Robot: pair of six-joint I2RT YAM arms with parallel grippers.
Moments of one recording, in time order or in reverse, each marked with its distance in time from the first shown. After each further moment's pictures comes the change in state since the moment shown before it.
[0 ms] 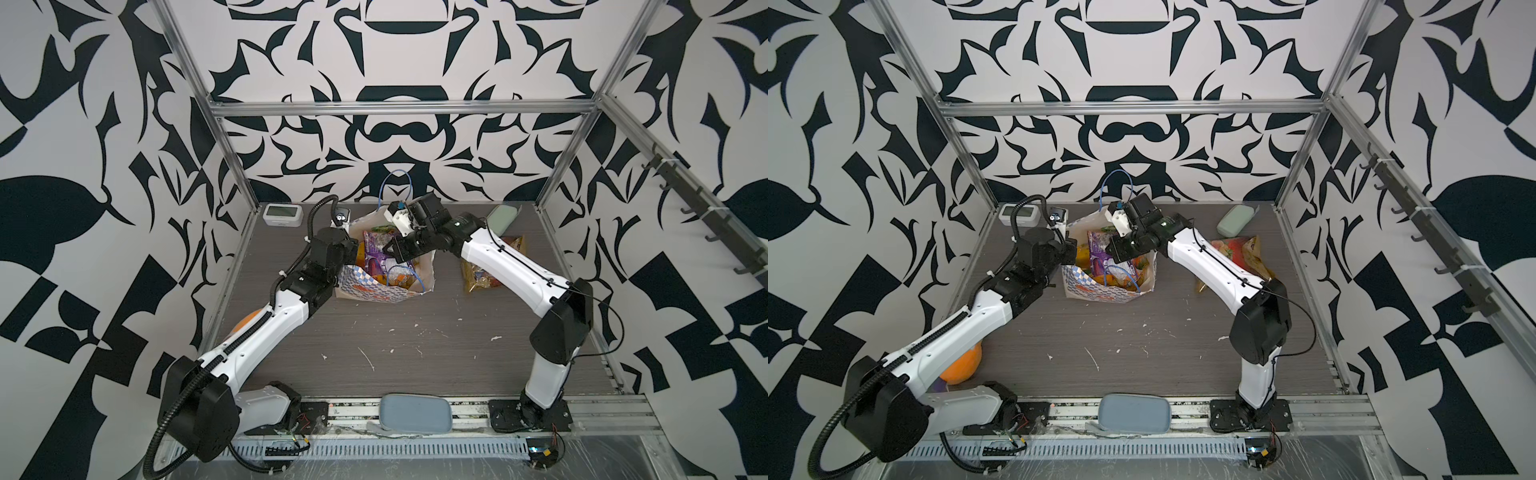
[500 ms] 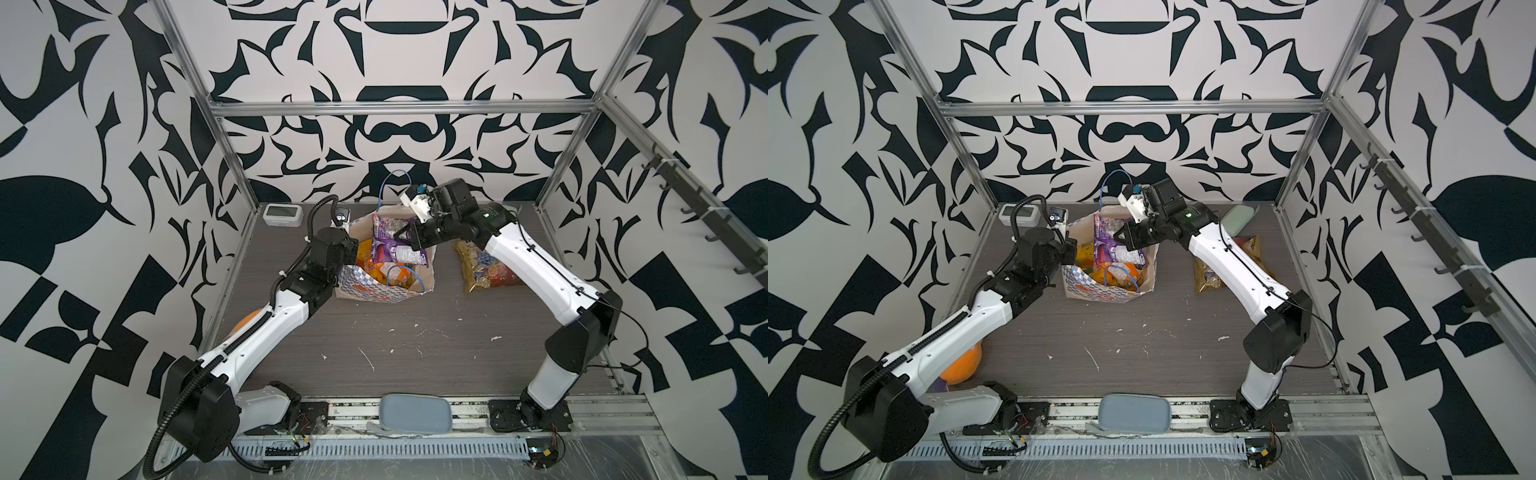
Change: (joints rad) left arm 0.000 0.000 0.000 0.001 0.000 0.000; right arm -0.092 -0.096 0.040 -0.047 -0.133 -0.003
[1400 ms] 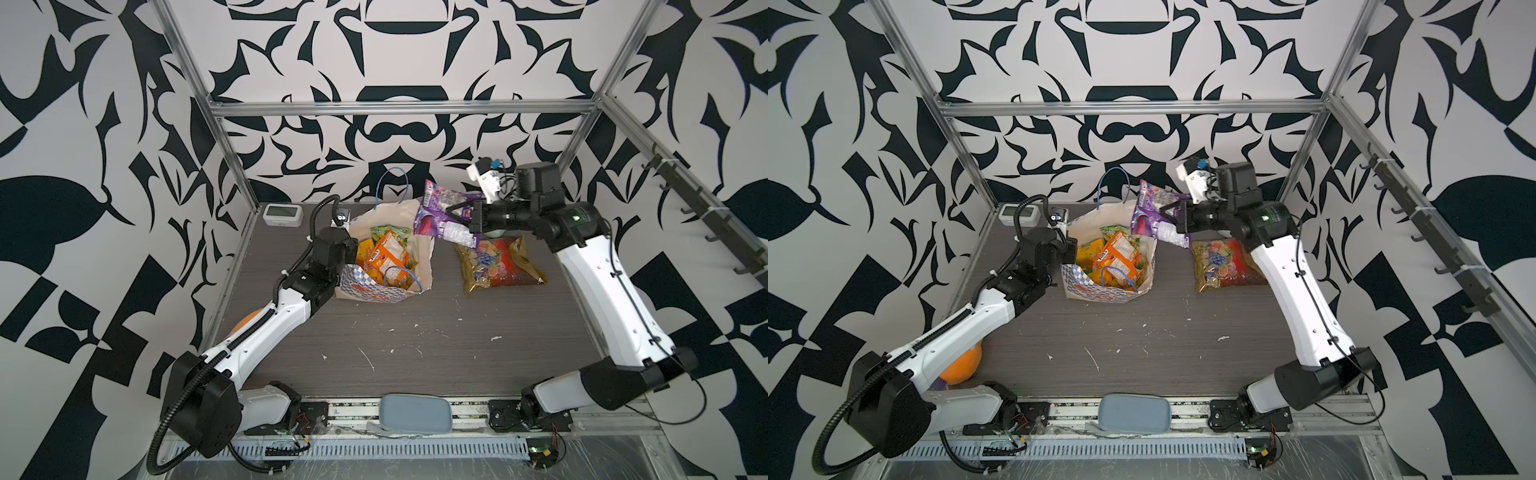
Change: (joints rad) left arm 0.000 0.021 0.000 0.015 -0.053 0.002; right arm -0.303 -0.308 -0.048 -0.092 -0.093 -0.013
